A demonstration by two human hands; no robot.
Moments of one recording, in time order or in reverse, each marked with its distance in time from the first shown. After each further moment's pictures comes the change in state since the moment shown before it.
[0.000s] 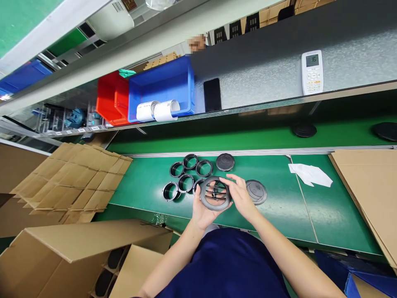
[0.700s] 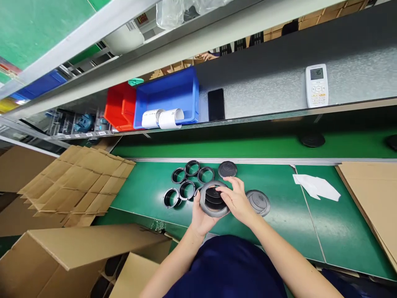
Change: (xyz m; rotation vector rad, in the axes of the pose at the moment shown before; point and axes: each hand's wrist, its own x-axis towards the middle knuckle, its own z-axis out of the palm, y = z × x) left_hand 0.006 0.007 0.011 0.008 -0.005 0.104; right_hand 0.033 -0.002 -0.003 -0.146 -0.020 -0.171
